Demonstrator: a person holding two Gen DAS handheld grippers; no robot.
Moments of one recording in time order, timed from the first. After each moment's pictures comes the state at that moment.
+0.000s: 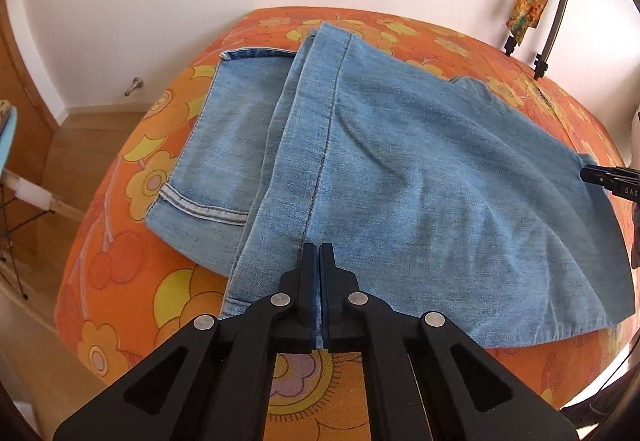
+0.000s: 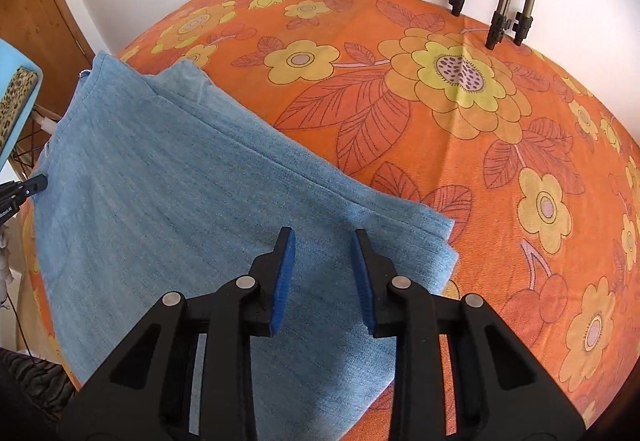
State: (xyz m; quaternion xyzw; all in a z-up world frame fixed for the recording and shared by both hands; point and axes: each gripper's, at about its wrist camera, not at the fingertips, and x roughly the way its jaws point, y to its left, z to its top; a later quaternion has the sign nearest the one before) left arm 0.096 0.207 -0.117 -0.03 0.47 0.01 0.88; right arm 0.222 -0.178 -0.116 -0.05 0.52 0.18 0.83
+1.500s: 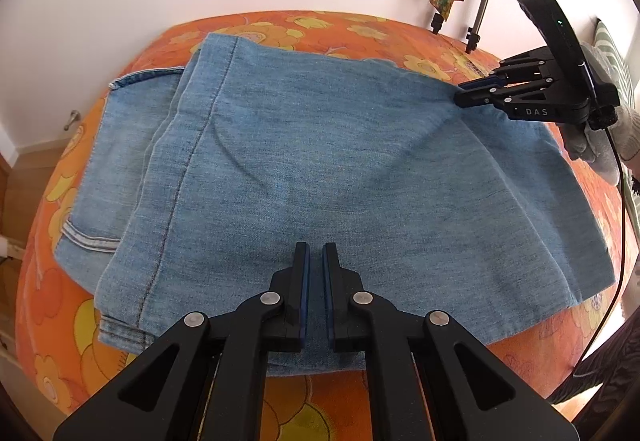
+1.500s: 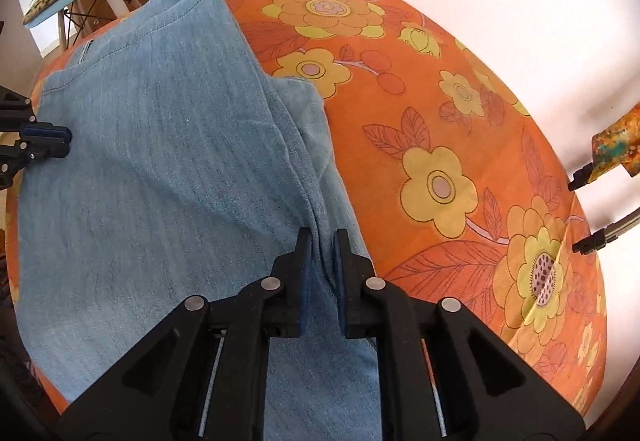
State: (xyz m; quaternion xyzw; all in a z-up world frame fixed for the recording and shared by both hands) left arm 0.104 0.156 -0.130 -0.02 0.47 -0.10 0.88; right arm 0.271 -0.063 -0.107 -0.27 0.46 0.34 0.77
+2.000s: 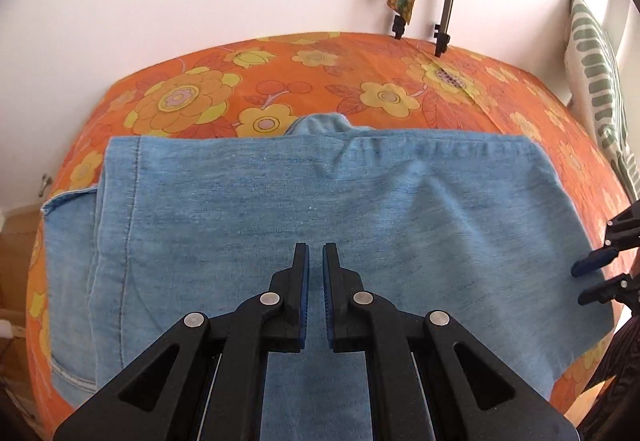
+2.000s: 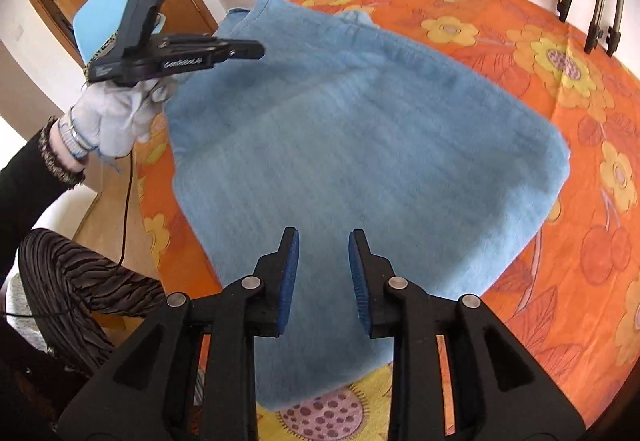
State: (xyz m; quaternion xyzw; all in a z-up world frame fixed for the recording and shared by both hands) left arm 0.184 0.100 -0.117 0.06 0.46 -0.15 0.88; right arm 0.116 -0.174 -0.104 -0.05 0.53 0.38 0.76
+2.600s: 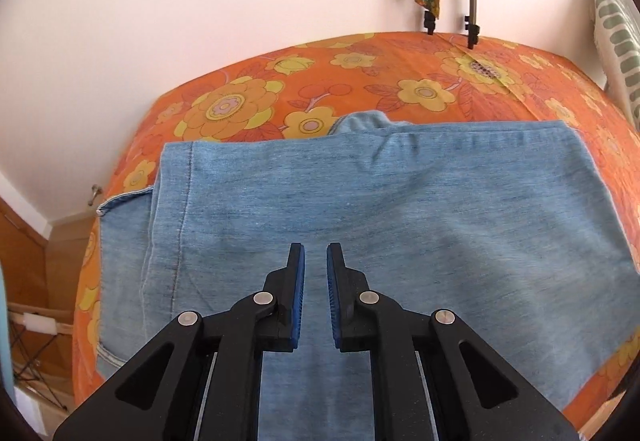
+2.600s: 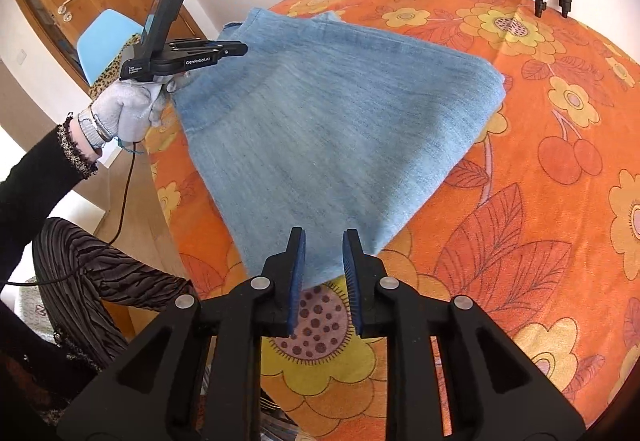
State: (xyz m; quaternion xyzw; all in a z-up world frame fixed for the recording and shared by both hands) left arm 0.152 0.092 -0.099 0.11 0.43 -0.09 0.89; right arm 0.079 -0.235 -0.096 -0.01 0.51 0.37 0.78
